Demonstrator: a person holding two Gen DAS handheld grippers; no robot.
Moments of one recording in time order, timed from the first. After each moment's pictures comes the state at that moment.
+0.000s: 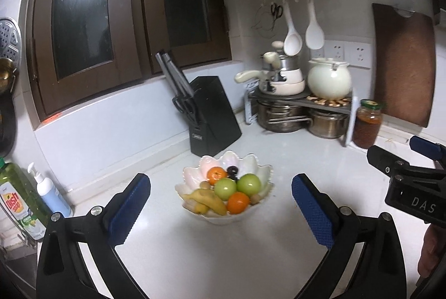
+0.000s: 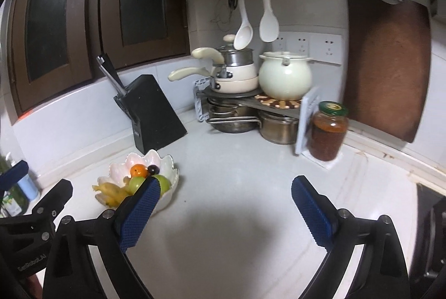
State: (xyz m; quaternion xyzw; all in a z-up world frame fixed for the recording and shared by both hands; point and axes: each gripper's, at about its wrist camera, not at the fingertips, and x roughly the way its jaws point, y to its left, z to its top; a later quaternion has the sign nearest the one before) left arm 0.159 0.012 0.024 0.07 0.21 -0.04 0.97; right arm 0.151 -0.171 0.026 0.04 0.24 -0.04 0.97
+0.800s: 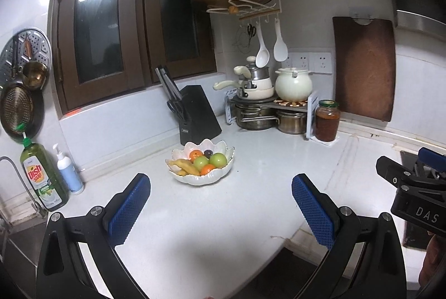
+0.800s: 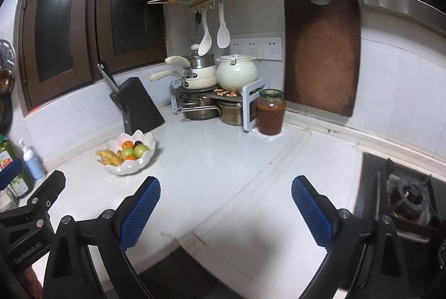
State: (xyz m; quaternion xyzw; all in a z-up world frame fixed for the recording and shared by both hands) left arm -0.011 -0.028 0.038 0.07 0.18 -0.05 0.98; right arm -0.033 -0.225 0.034 0.05 0.23 -0.09 0.97
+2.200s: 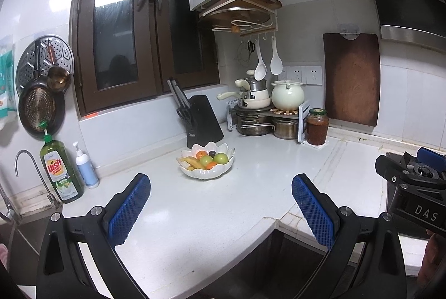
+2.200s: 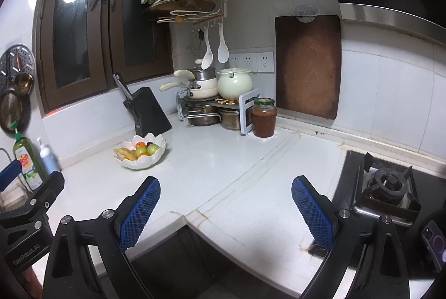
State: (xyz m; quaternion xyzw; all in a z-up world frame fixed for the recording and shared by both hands) left arm -0.102 -0.018 0.055 0.06 0.16 -0.04 0.99; right arm -0.127 -0.212 0.052 0.05 0.20 -0.09 0.98
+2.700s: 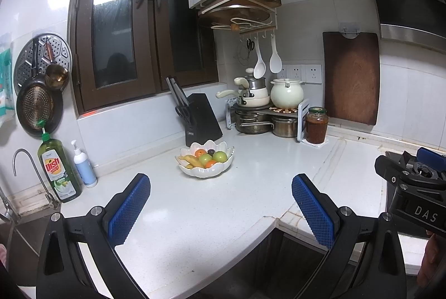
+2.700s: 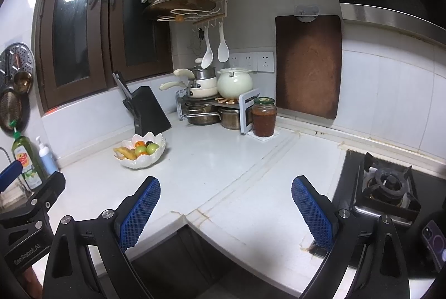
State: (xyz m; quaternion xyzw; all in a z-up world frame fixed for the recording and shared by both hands) left arm -0.098 -0.016 0.055 0.06 0.16 -0.04 0.98; right arm -0.123 -0.211 0.052 0.05 0.20 -0.09 0.97
